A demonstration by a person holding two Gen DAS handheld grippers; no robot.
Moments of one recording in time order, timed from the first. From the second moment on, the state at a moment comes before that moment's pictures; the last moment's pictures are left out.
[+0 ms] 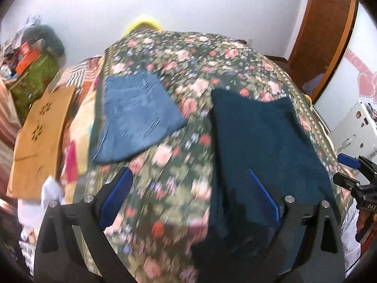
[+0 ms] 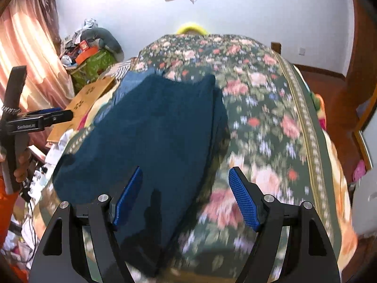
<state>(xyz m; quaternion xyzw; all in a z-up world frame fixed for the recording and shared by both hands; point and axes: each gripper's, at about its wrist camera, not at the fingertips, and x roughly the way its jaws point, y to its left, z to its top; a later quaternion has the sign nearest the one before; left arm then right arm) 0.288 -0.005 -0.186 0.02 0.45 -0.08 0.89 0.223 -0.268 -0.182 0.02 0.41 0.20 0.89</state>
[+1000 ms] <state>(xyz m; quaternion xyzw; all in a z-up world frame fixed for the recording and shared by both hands) 0.424 -0.077 -0.261 0.05 0.50 -0.12 0.85 0.364 -0.260 -0.230 0.00 0.43 0.19 0.88</state>
